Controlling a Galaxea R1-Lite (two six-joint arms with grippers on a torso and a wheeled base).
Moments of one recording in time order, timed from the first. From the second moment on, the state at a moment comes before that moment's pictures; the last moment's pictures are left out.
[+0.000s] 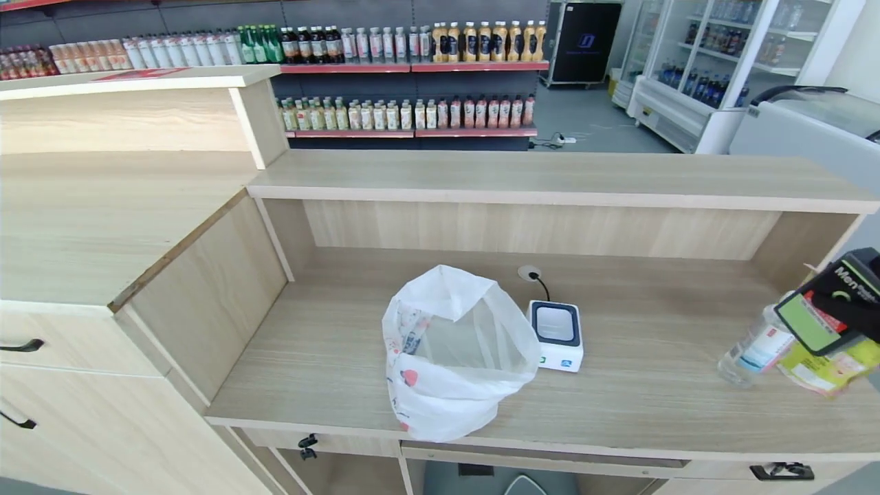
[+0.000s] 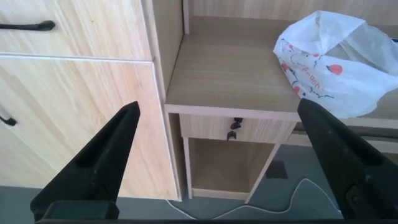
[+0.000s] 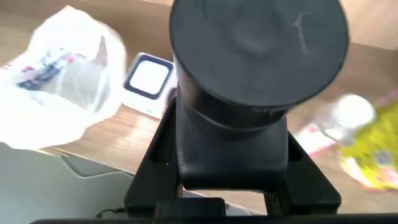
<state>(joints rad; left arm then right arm) -0.01 0.00 0.00 0.00 -0.04 0.00 -0.32 1.15 -0.55 -0.35 0.47 -0.25</state>
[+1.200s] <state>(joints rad) -0.01 0.00 0.00 0.00 -0.04 0.00 -0.24 1.84 -0.82 -0.47 0.86 0.04</state>
